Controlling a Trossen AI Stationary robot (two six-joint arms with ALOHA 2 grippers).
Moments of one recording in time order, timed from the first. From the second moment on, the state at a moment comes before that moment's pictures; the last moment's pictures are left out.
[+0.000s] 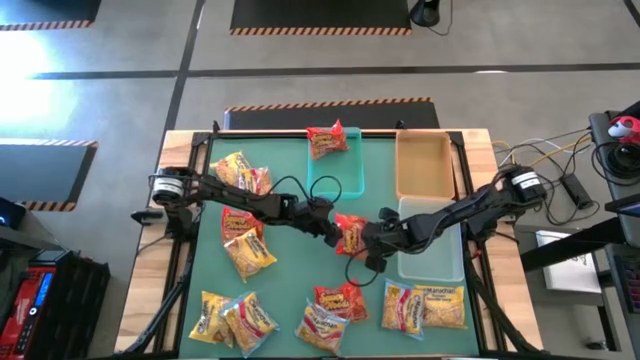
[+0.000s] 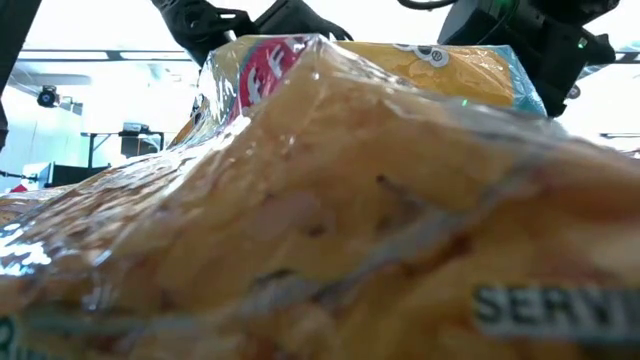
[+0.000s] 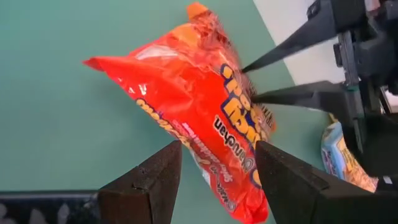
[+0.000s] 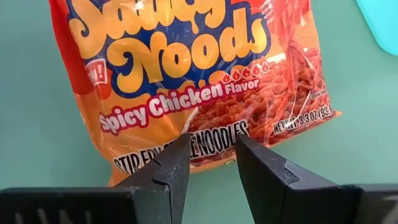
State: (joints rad) left arm -0.02 1.86 1.08 0.05 0.02 -0.95; right arm 0.26 1.63 0.78 -0.29 0.32 0.49
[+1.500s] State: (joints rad) left arm -0.02 1.86 1.08 -0.11 -0.13 -0.90; right arm 0.25 1.67 0.77 -0.24 0.31 0.76
